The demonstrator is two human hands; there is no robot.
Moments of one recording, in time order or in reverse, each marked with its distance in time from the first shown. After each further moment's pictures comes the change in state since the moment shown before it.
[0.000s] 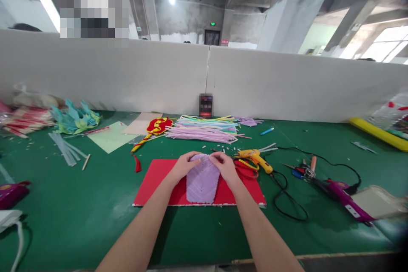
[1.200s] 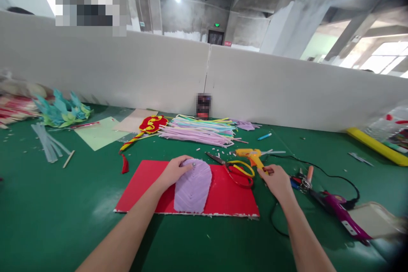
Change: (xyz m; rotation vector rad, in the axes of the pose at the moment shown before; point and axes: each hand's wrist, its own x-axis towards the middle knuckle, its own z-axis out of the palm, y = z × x) left_hand 0.001 -0.011 0.001 0.143 0.046 -0.009; right_hand -0.013 0.016 -0.183 -1.003 0.292 0.176
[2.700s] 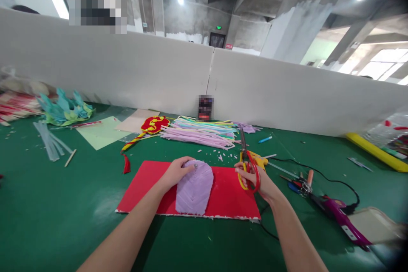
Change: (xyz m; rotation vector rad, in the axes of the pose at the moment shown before) left_hand -0.002 0.005 -0.001 -0.022 -0.049 -0.012; right_hand -0.020 -0.083 -0.007 0.815 -0.652 0.020
